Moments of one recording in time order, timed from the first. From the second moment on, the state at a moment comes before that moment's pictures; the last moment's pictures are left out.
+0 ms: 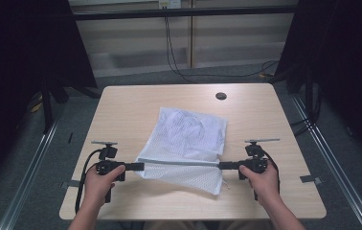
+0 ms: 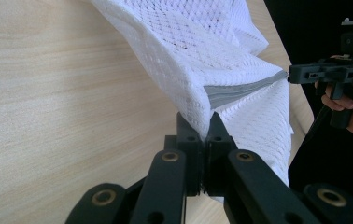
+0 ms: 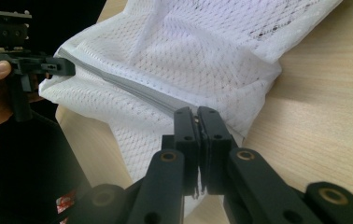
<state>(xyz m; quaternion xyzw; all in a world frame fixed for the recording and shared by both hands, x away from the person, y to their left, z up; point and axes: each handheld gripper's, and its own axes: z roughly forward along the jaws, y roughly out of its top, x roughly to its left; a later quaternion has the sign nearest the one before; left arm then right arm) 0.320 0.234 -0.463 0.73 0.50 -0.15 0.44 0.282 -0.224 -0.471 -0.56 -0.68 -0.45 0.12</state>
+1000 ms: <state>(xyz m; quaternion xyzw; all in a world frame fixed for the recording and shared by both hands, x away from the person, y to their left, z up) 0.318 0.226 -0.460 0.75 0.48 -0.12 0.43 0.280 -0.227 -0.468 -0.56 -0.69 -0.45 0.07</state>
